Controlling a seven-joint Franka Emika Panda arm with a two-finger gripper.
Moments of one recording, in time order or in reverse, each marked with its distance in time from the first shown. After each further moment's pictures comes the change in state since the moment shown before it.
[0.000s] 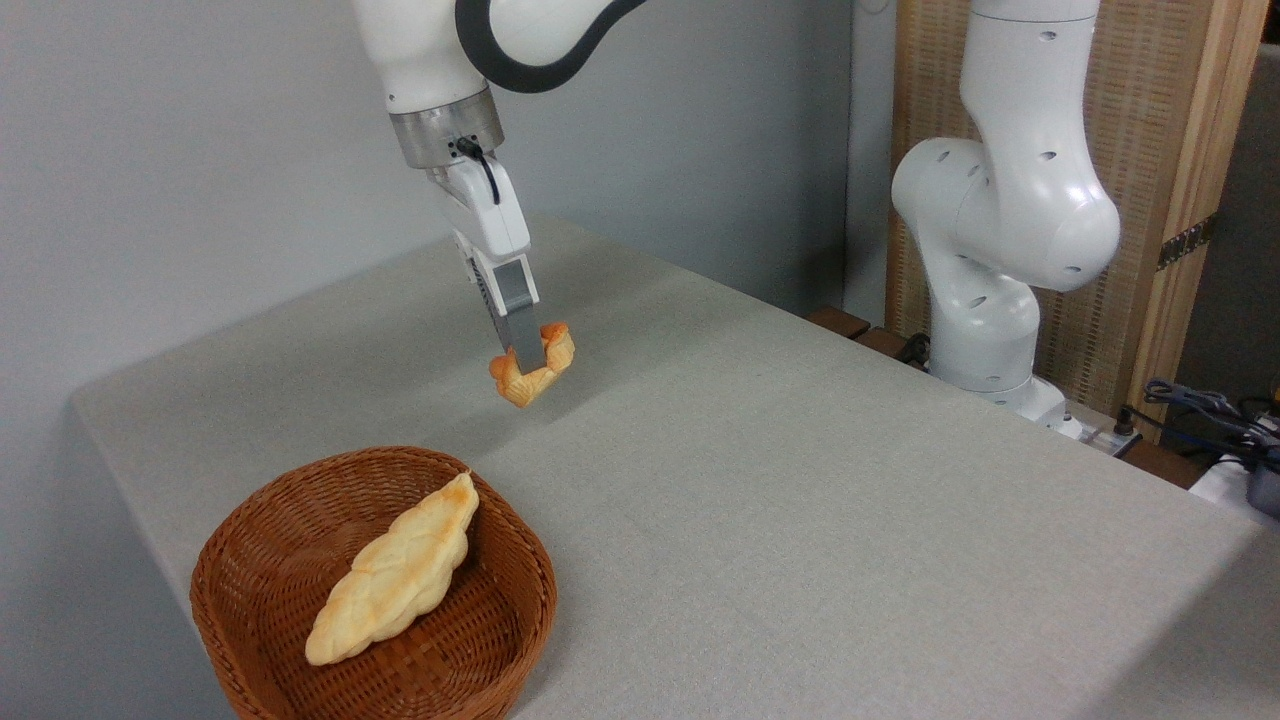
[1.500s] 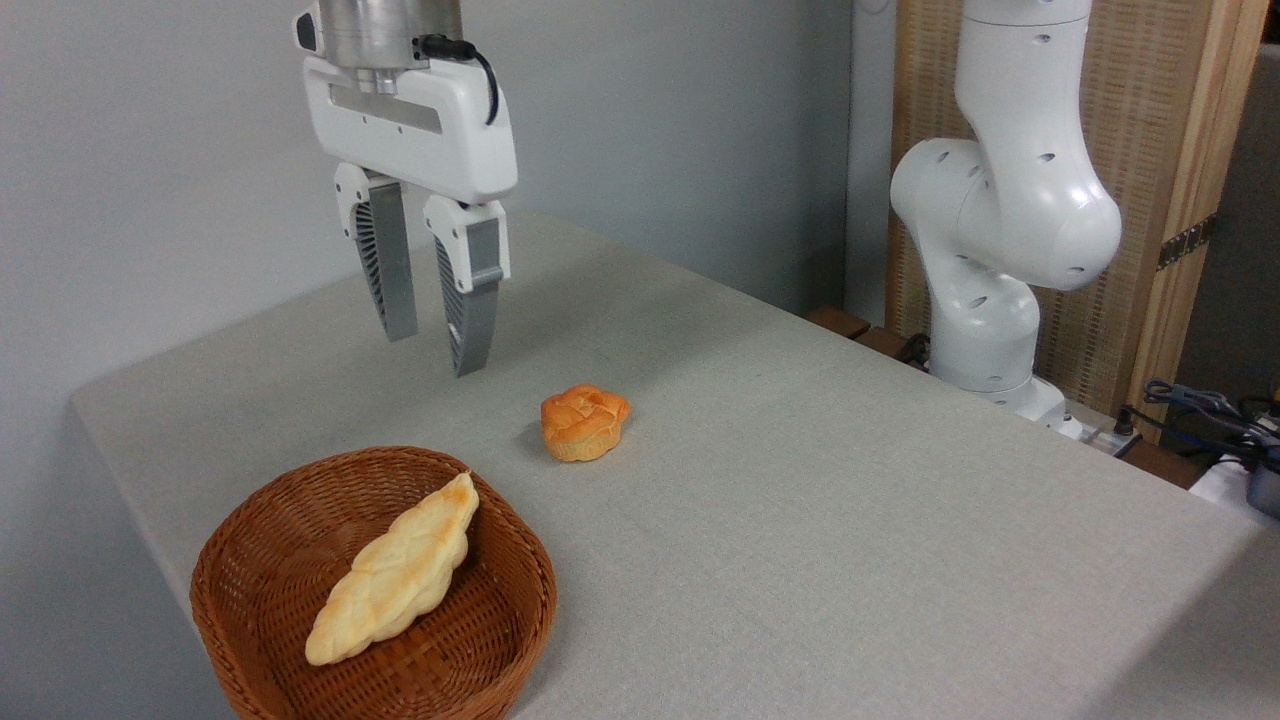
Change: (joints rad) arm 0.028 0.052 0.255 0.305 -0.035 -0.016 -0.039
